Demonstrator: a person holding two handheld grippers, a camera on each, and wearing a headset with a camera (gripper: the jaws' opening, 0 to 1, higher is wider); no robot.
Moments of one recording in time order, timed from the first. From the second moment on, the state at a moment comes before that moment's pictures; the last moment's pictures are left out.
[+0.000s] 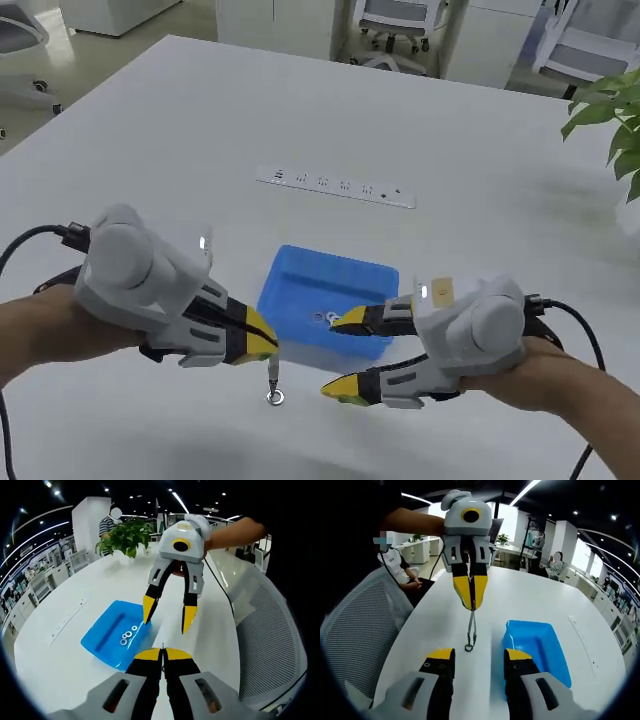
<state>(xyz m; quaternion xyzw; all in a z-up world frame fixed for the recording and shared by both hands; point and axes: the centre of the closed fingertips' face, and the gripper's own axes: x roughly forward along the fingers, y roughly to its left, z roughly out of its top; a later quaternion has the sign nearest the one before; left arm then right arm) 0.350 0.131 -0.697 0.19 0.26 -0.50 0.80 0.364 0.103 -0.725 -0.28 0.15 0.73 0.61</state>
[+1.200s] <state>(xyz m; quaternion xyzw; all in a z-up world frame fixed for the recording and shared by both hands) 0.349 0.129 -0.698 0.20 0.27 -0.51 0.79 0.341 0.153 -0.754 -0.31 0.14 0.78 0.52</state>
